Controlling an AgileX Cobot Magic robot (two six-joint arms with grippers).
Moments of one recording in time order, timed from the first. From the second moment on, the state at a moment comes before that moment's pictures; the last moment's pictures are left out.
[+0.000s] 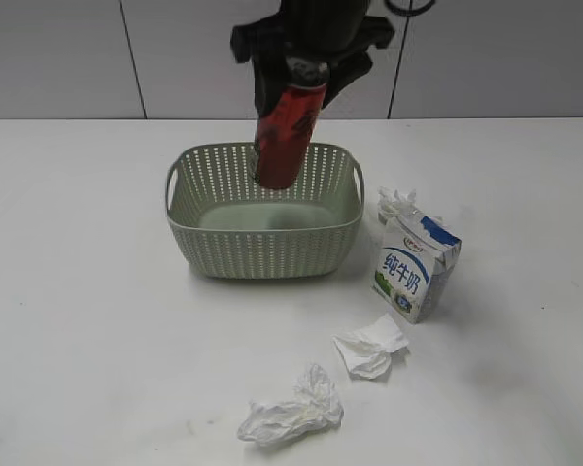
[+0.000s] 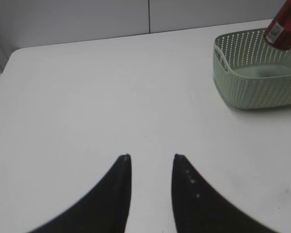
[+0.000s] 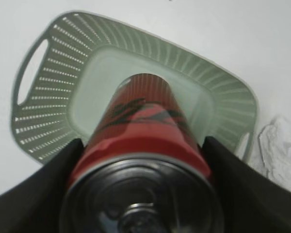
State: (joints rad) left arm -0.01 0.00 -0.51 -0.23 1.03 0.21; right arm 0.60 2.18 -2.17 0.14 1.23 0.16
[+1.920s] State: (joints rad) left arm -0.01 0.00 -0.51 -0.23 1.03 0.21; right arm 0.42 2.34 -2.53 0.06 1.22 0.16
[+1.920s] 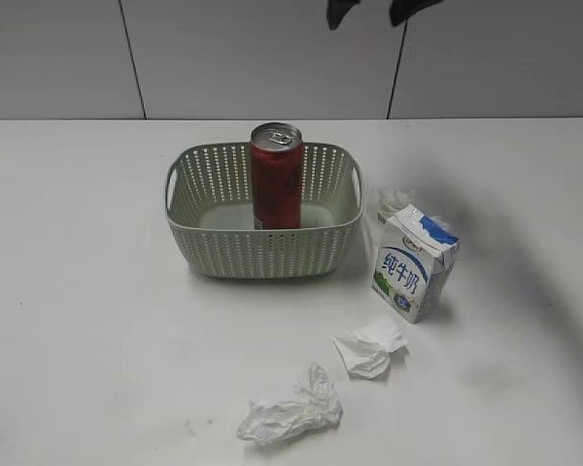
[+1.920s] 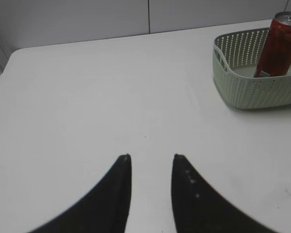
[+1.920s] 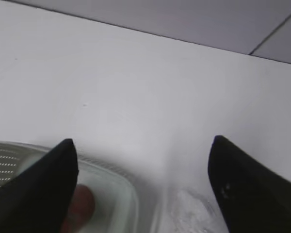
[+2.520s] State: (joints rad) left arm -0.01 0.00 -0.51 -0.23 1.03 0.21; right arm 0.11 2.00 -2.17 0.08 1.22 0.07
